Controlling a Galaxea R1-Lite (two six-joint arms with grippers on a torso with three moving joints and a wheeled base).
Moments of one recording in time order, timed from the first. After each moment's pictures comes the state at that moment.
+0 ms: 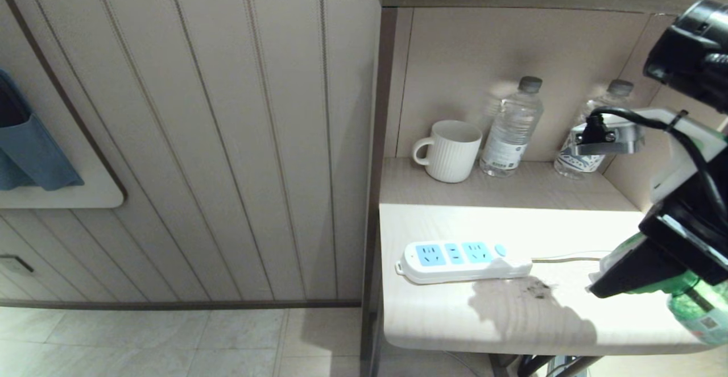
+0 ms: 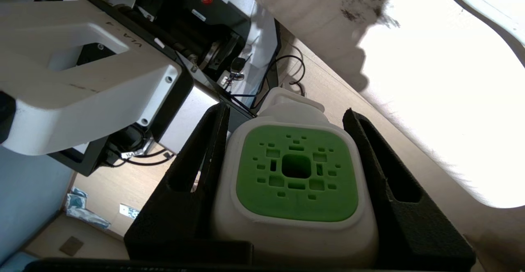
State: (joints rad) left arm 0.00 0.00 0.00 0.02 -0.01 0.02; right arm 0.45 1.63 -1.94 1.52 0.15 -0.12
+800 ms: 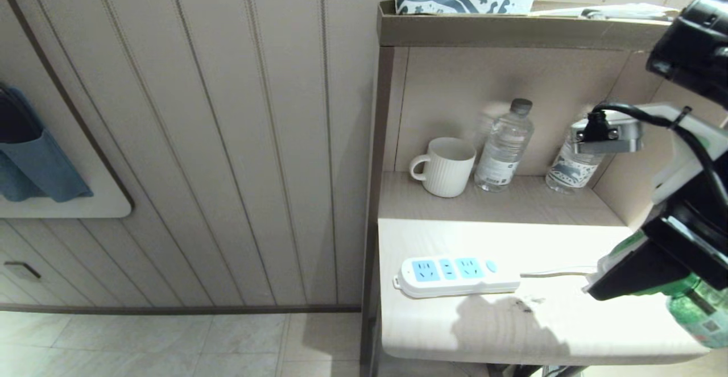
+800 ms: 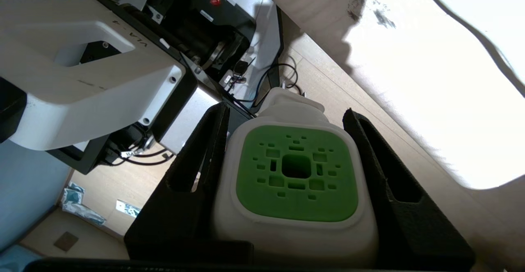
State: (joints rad) left arm 0.00 0.00 0.00 0.02 -0.01 0.02; right arm 0.48 1.62 -1.95 1.52 0.15 -0.12
